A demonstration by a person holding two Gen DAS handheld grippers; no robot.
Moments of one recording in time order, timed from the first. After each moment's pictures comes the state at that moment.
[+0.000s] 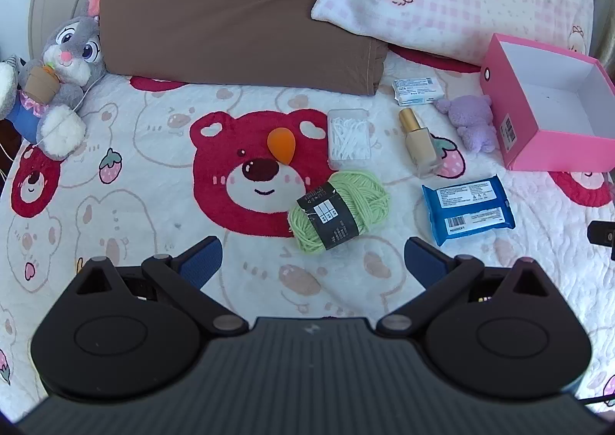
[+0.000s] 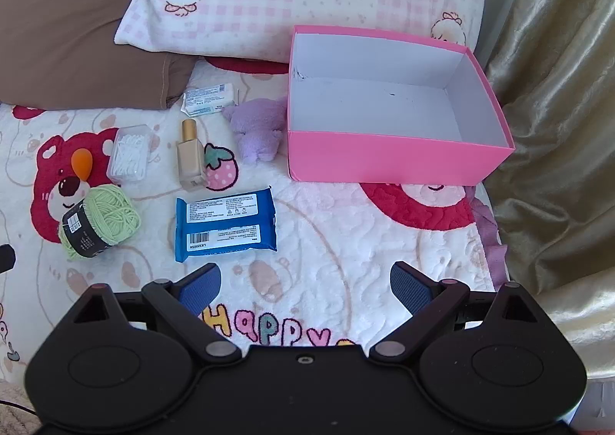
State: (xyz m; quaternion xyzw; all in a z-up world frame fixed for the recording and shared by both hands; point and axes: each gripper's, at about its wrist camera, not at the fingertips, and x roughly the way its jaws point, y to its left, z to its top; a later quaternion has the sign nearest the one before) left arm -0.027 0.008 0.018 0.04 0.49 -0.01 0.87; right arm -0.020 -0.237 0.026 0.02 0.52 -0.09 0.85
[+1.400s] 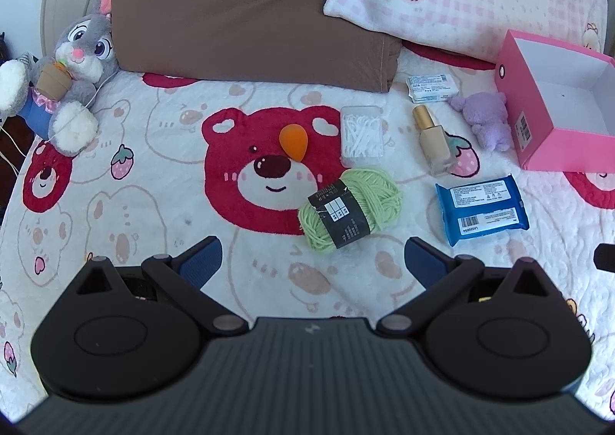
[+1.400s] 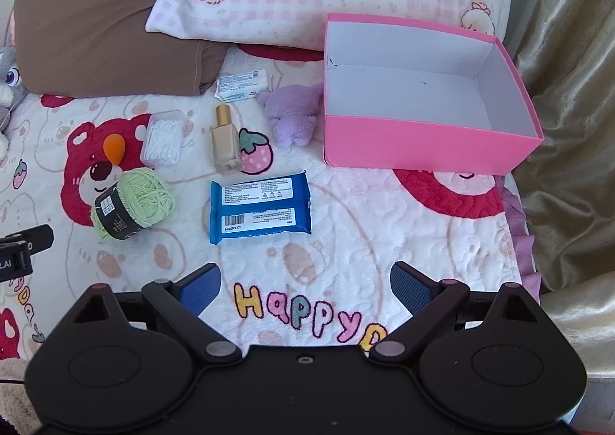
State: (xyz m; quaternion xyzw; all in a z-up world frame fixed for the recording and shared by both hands) left arm -0.023 0.005 0.016 0.05 0.49 0.01 0.87; right arm -0.026 -0.225 0.030 0.04 0.53 -0.04 0.85
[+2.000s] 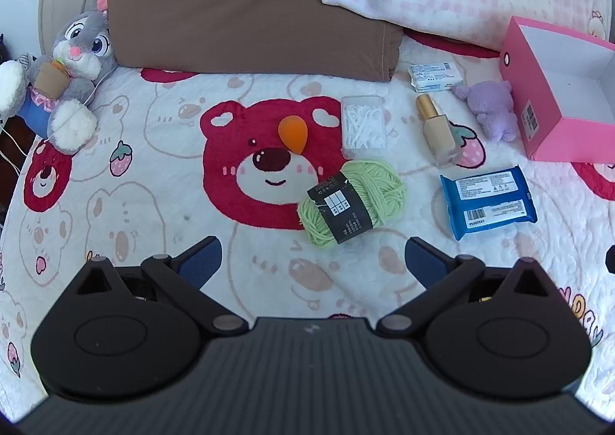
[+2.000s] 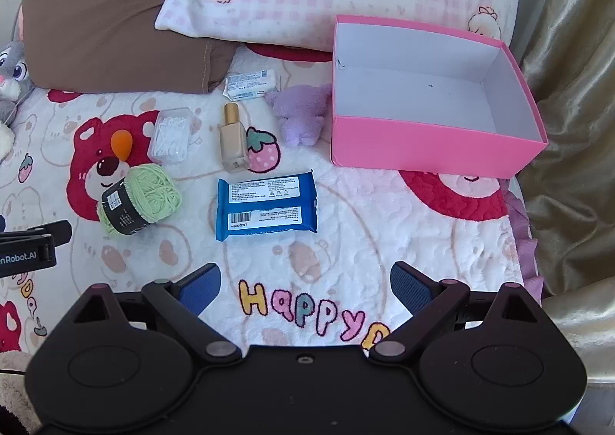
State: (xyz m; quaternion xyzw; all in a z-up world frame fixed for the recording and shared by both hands) left arm -0.018 0.000 0.002 0.06 0.50 0.02 0.86; right arm -0.028 -0.224 0.030 0.04 0.53 -0.03 0.85
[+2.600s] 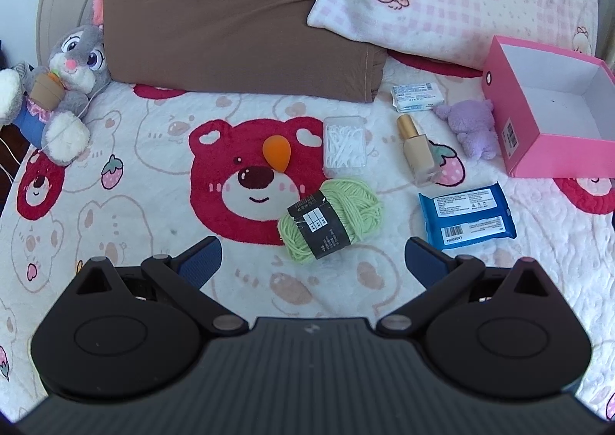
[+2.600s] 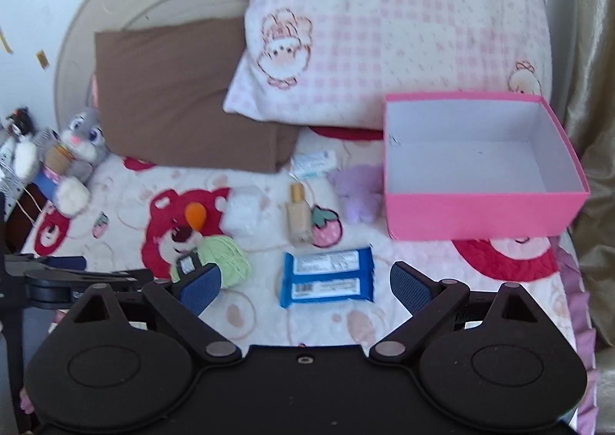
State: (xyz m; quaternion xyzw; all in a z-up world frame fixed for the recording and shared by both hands) left arm -0.028 -0.019 0.014 0.05 0.47 0.00 0.88; right arm -0.051 -0.244 0.057 0.11 0.39 0.08 0.91
